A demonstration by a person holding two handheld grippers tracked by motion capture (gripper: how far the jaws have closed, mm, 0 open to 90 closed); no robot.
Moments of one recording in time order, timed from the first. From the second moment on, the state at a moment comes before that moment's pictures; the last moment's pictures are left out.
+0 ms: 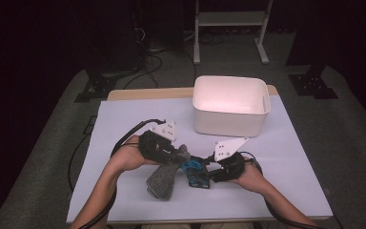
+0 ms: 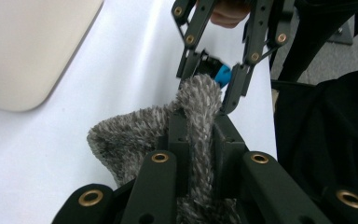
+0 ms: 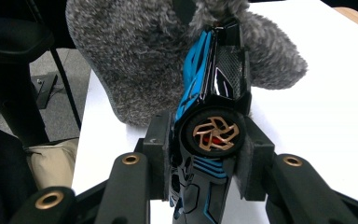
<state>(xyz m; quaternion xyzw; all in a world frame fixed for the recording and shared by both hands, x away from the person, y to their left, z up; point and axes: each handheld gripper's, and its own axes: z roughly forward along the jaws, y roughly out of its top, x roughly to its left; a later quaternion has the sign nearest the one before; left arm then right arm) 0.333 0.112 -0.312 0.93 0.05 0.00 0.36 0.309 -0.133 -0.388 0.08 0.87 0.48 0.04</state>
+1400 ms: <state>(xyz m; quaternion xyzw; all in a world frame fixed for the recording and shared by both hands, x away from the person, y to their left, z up) 0.341 0.125 -0.351 0.91 0.08 -0.06 0.40 0.314 -0.128 -0.365 0.08 0.90 0.42 0.03</state>
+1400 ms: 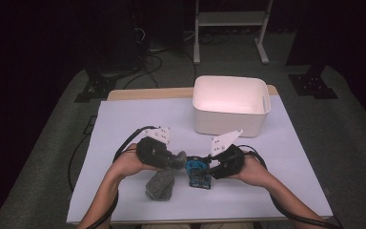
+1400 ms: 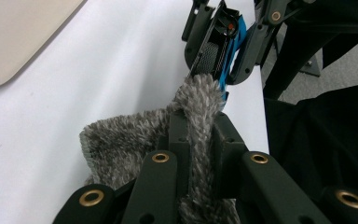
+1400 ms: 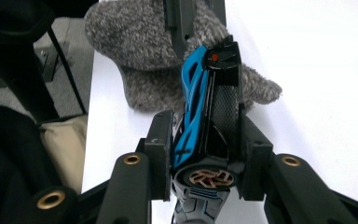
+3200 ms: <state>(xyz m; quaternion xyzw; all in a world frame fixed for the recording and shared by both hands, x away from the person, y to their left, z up) 0.335 0.108 -0.354 0.91 0.05 -0.07 0.40 0.306 -0.111 -0.359 0.05 0.94 0.34 0.04</state>
